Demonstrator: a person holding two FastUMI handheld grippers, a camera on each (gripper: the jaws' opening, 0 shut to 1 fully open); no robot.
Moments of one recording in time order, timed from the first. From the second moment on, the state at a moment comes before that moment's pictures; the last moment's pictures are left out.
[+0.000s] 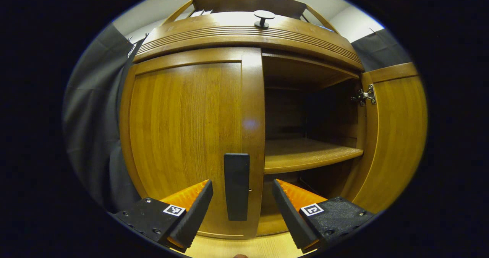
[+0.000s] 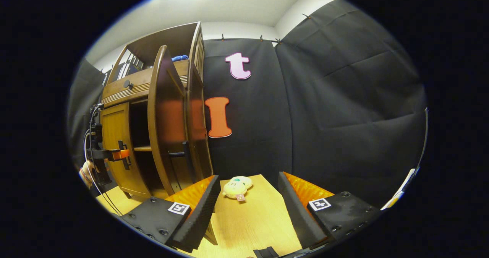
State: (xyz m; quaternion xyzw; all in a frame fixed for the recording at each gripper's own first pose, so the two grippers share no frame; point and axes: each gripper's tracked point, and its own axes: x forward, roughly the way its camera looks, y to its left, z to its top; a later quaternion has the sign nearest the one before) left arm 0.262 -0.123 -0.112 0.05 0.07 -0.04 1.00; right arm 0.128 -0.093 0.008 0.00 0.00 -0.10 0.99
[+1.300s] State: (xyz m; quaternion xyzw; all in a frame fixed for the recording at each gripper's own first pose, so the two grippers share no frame) left arm 0.247 -0.113 -0.113 0.04 0.06 -0.09 0.99; right arm 0.120 -0.075 0.016 -0.01 -0.01 -0.11 0.99
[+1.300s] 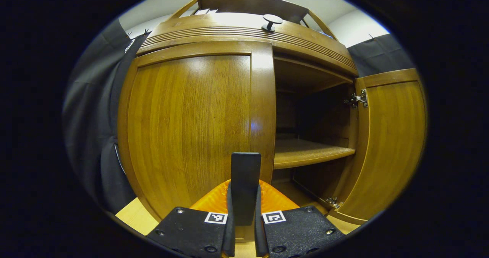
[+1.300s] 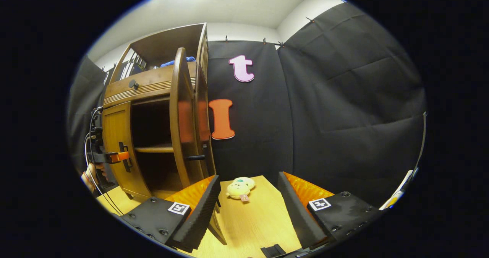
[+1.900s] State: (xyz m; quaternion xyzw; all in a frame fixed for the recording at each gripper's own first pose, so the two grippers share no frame) left arm 0.194 -0.095 -0.102 0.04 0.06 -0.14 0.99; right arm 0.099 -0.040 0.024 -0.02 -0.02 -0.11 0.99
